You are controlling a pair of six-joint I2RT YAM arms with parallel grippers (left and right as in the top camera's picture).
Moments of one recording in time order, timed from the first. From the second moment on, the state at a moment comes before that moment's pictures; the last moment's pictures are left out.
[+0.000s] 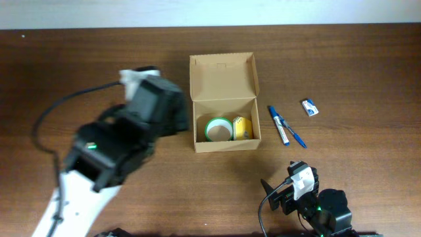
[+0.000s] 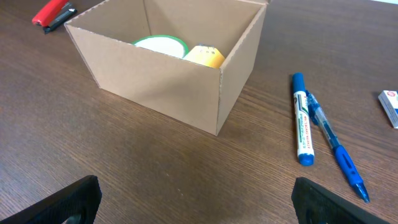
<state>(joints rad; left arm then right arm) -0.50 1.27 1.60 -1.27 -0.36 -0.59 0.30 0.01 0.17 -0.62 -0.20 -0.06</state>
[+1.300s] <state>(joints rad) 0.06 1.89 1.16 -0.60 -0.11 -0.25 0.30 0.01 0.17 -0.62 -0.20 -0.06</state>
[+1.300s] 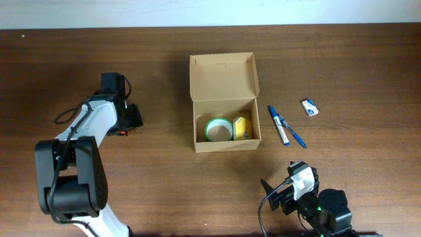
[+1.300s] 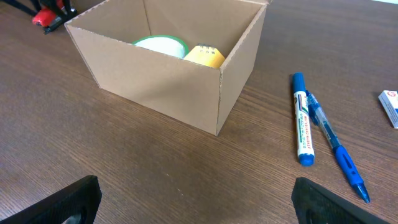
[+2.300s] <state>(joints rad) -0.14 1.85 1.72 -0.91 -0.10 0.01 0.30 0.01 0.17 -0.62 -0.20 -0.06</state>
